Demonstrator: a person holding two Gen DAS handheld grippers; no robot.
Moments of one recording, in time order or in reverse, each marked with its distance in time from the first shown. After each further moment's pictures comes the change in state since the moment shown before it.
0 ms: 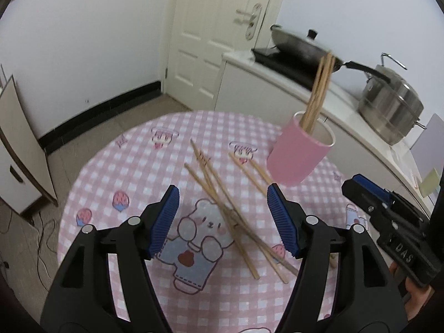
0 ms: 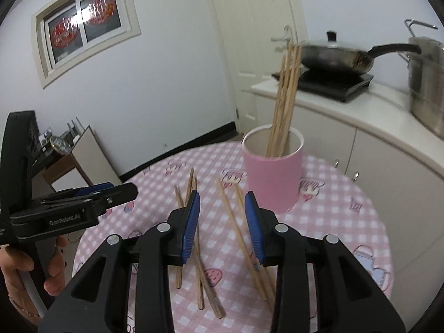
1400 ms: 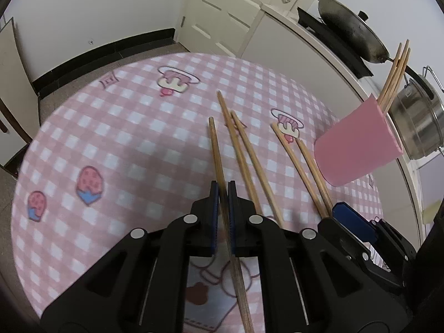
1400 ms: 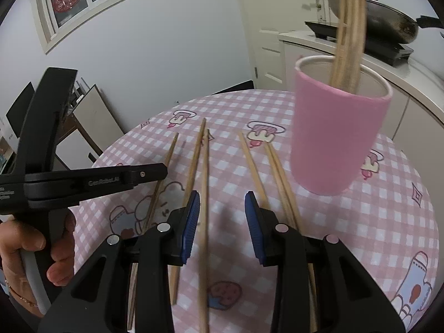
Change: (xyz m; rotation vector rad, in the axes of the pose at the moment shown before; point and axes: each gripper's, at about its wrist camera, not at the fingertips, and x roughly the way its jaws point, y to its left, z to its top) left arm 0.097 0.050 0.001 -0.174 0.207 -0.011; right arm 0.097 0.019 -0.017 -0.063 0.216 0.073
